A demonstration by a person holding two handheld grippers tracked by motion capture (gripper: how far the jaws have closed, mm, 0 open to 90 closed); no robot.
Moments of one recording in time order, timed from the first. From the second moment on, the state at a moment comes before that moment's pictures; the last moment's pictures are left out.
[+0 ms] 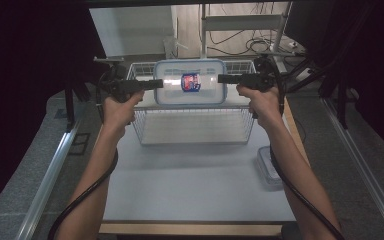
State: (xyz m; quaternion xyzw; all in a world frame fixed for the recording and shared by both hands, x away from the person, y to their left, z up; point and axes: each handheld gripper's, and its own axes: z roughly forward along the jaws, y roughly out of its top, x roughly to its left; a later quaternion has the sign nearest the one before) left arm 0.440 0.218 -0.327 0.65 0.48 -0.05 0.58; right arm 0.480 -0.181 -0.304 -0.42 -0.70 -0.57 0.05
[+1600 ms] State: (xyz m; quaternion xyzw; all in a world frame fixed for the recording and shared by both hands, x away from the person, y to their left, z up) left arm 0.388 0.194 -0.350 0.74 0.39 0.12 0.54; right arm 0.417 -0.163 -0.332 -0.31 -0.80 -0.51 -0.13
